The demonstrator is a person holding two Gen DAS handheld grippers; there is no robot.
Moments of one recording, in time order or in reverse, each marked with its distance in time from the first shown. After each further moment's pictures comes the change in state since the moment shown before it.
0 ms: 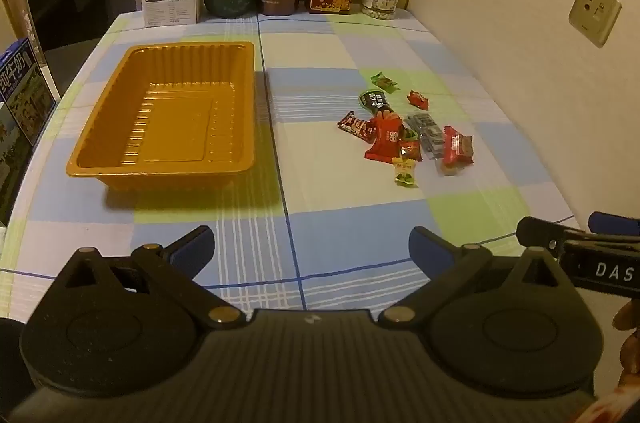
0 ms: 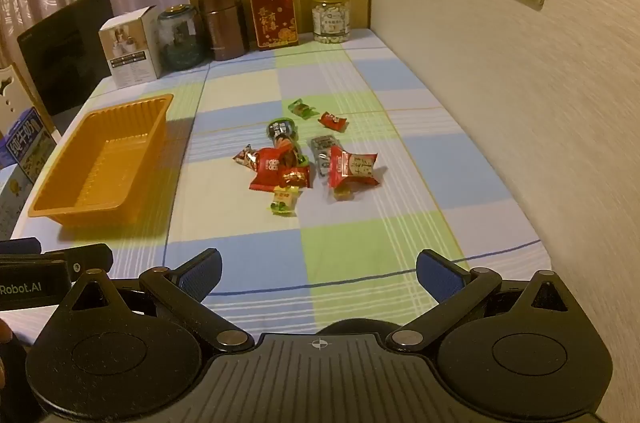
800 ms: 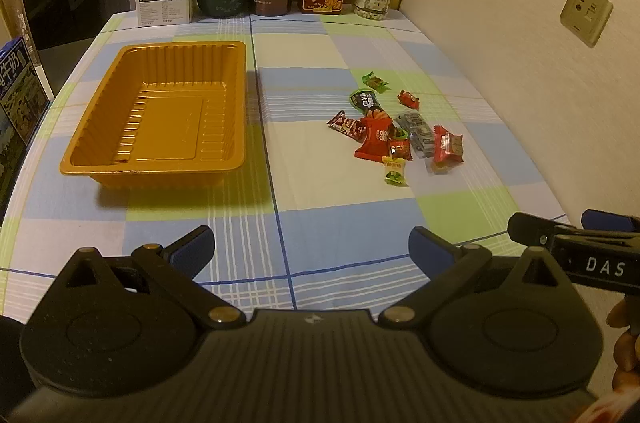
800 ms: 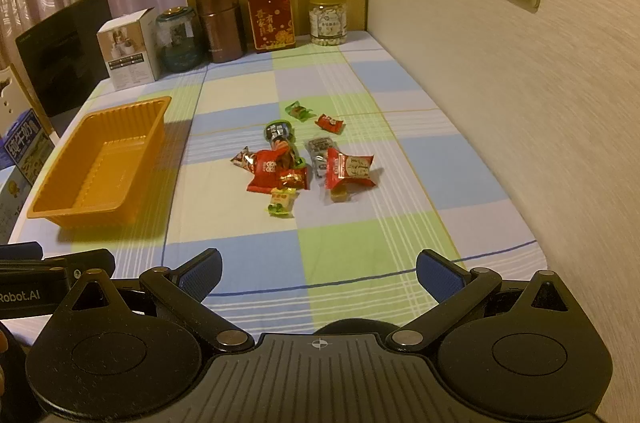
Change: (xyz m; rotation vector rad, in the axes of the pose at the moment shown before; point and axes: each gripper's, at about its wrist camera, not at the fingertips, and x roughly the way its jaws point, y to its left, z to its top) left arm -0.006 -0.005 -0.002 0.010 -0.021 -0.012; right arm -0.003 0.000 0.001 0.003 0.005 -0.005
